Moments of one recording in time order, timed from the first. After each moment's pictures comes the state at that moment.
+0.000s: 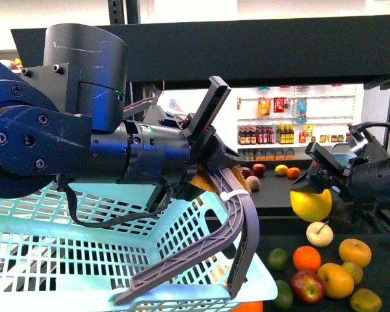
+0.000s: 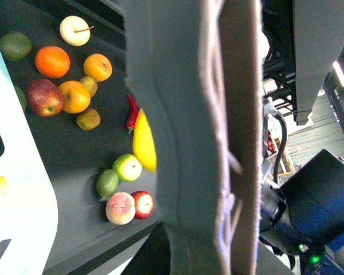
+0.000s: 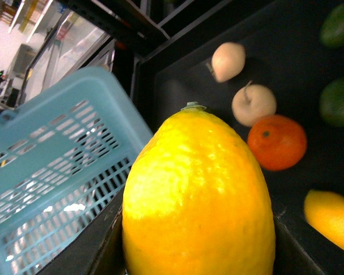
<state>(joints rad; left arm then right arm) -0.41 1.86 1.26 0.41 0.58 -0.84 0.05 1.84 1.17 0.29 -0.36 0.69</state>
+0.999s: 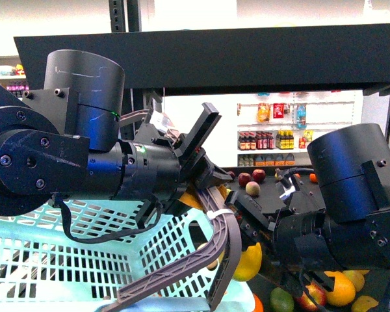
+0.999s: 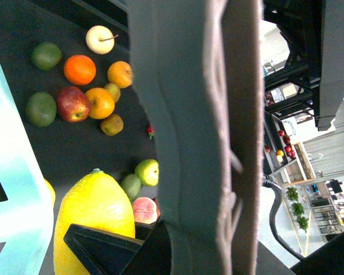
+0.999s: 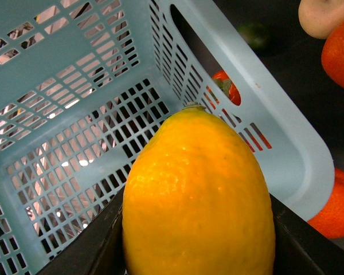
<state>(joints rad) -0.39 1.88 1.26 0.41 0.55 -0.80 0.29 1.89 1.07 0.36 -0.29 0.76</state>
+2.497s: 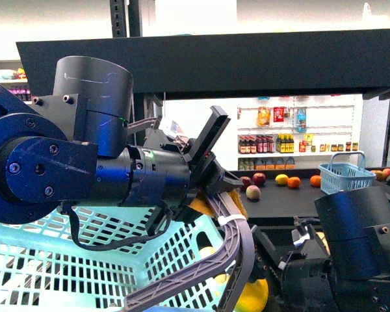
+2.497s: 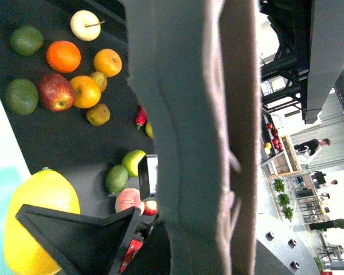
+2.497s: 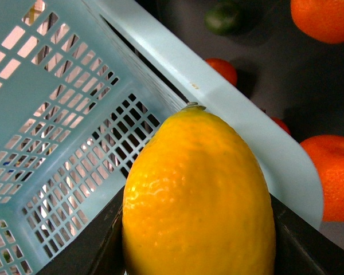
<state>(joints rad) -0.40 1.89 1.26 0.41 0.57 -0.83 0.25 2.02 1.01 0.56 -0.33 1.01</state>
